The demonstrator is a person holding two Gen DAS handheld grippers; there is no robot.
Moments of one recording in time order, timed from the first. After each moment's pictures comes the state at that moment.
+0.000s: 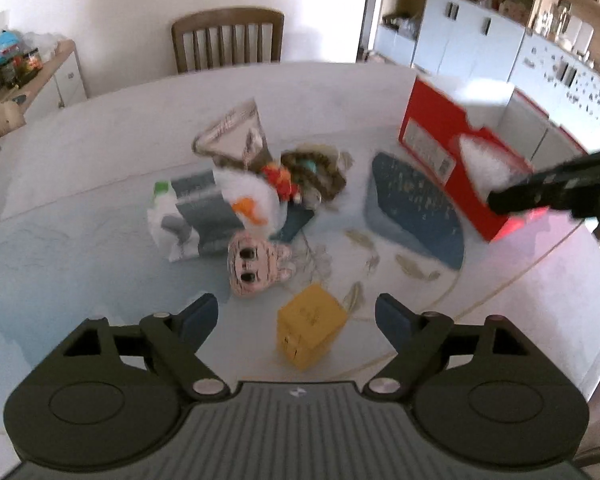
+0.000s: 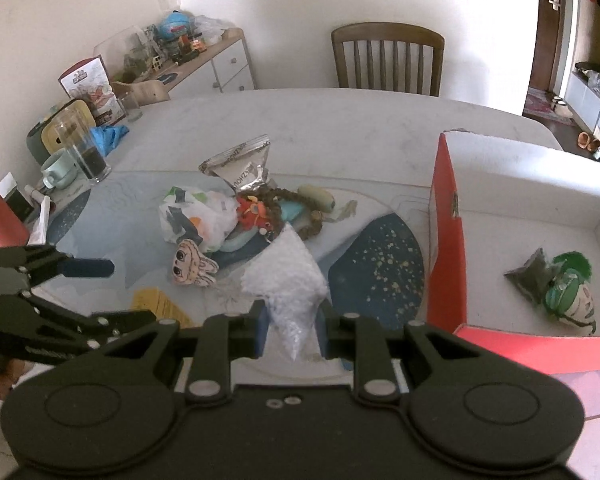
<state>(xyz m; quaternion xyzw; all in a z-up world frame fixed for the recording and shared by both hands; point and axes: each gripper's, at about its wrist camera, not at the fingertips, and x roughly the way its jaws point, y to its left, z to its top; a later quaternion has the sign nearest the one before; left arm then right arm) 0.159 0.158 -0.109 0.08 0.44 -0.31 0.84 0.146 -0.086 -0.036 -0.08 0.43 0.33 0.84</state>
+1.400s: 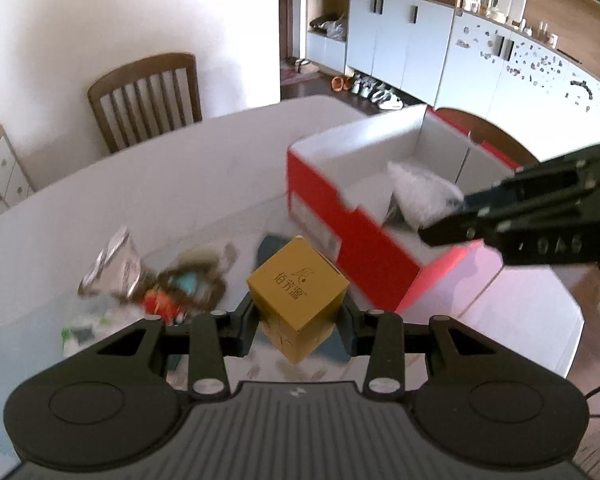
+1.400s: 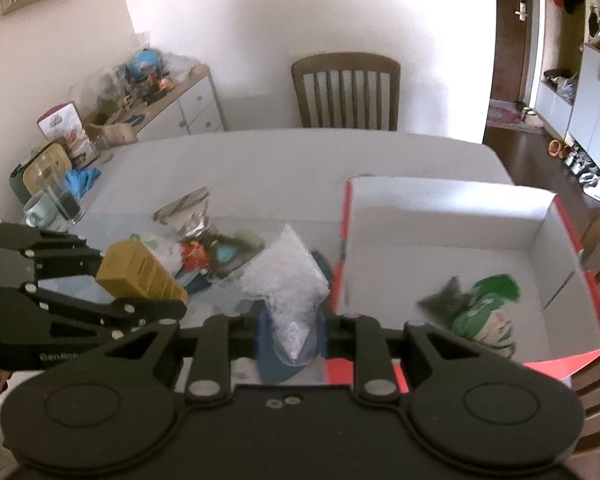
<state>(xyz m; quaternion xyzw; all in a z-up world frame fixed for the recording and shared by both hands) 0.144 0.026 -0.026 0.14 0.39 -0.40 0.82 0.180 -0.161 0.010 -0.05 0.40 0.30 0.86</state>
